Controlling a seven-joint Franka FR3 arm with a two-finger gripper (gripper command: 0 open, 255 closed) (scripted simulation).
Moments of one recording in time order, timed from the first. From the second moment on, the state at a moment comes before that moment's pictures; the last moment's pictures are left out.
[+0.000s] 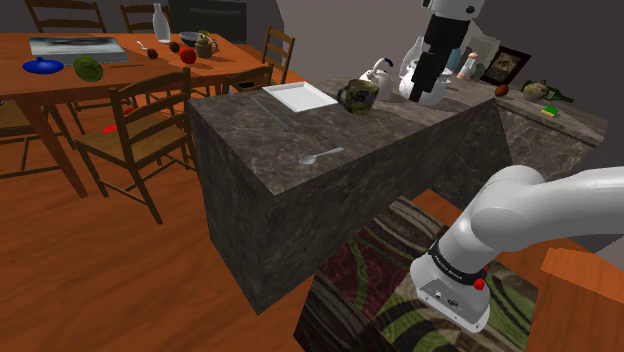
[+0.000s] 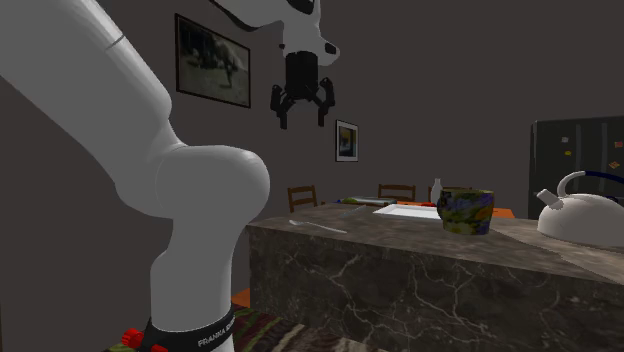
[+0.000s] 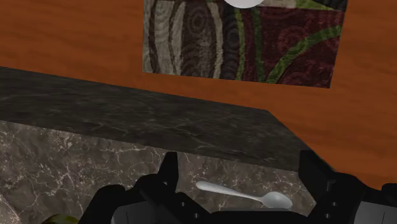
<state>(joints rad) 0.02 -0.80 -0.06 -2.31 -0.07 1.46 -0.14</state>
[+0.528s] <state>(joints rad) 0.03 -0.74 0.01 -2.44 -0.03 1.69 -0.03</state>
